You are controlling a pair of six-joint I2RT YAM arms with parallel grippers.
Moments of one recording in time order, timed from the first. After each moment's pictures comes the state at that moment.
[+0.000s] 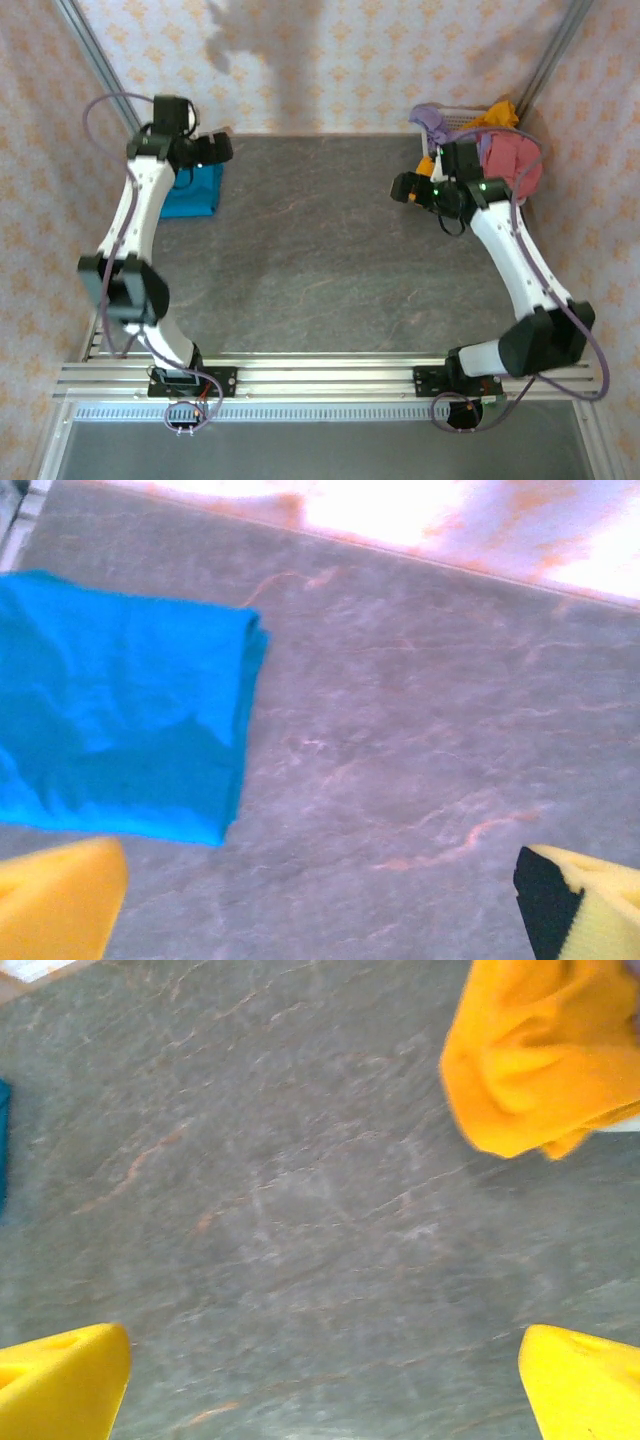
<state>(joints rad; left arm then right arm) 0.02 1.62 1.64 -0.77 0.02 -0.26 0.20 1.33 1.31 -0.83 -0.11 0.38</state>
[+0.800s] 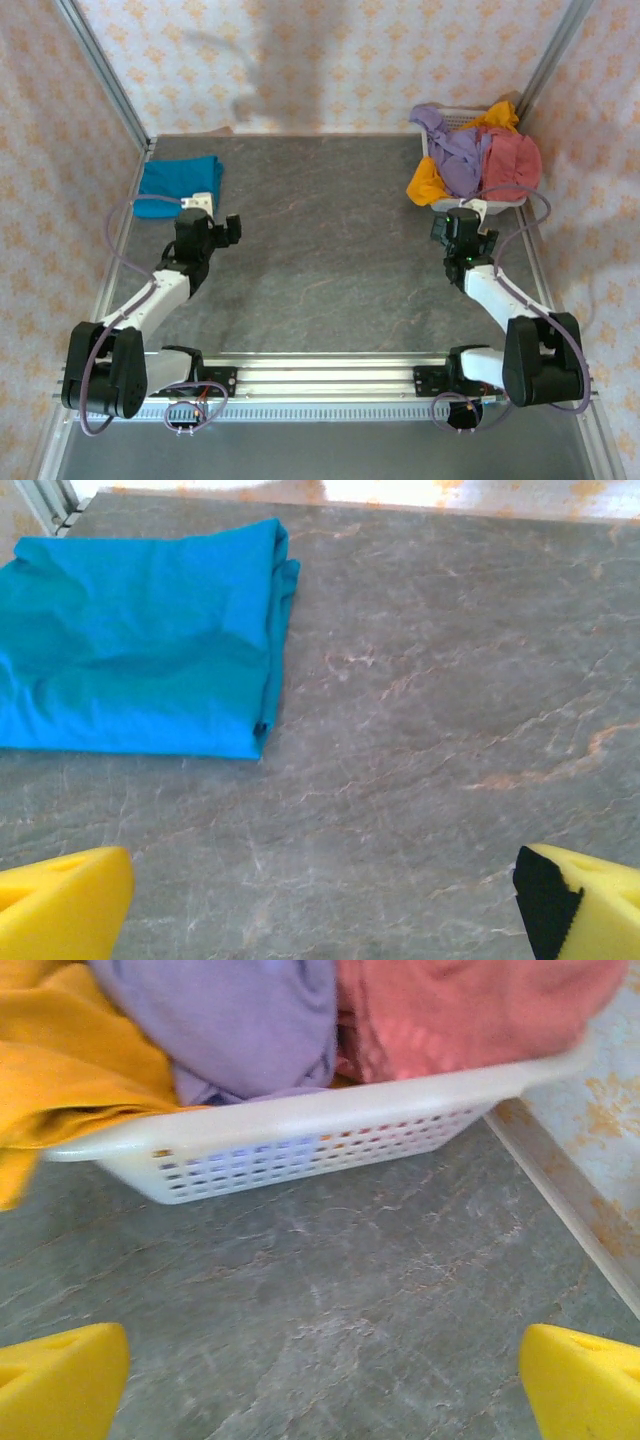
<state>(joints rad) -0.08 1.18 0.52 0.14 -0.20 -0.14 0.08 1.23 0.55 0.07 0.46 0.19</state>
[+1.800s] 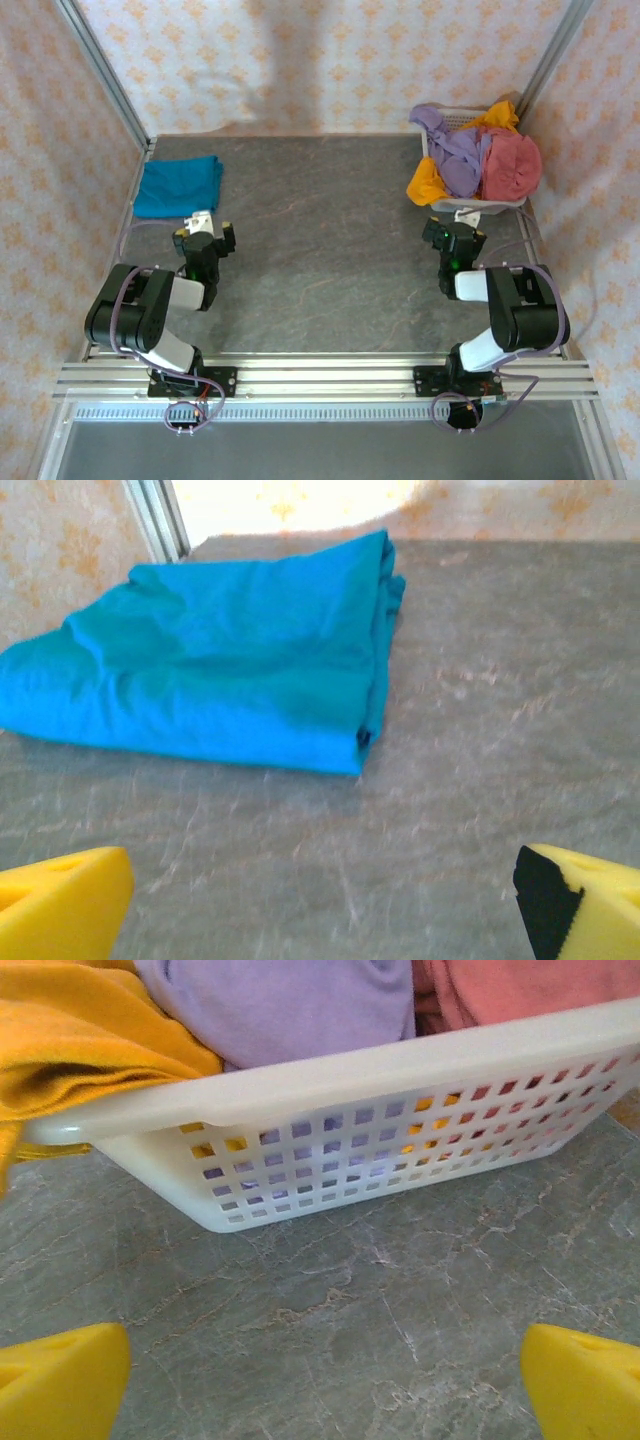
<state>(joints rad) -0.07 1.54 0.33 0.87 -0.39 -0.06 0.04 1.52 0.39 0.69 0.31 0.20</state>
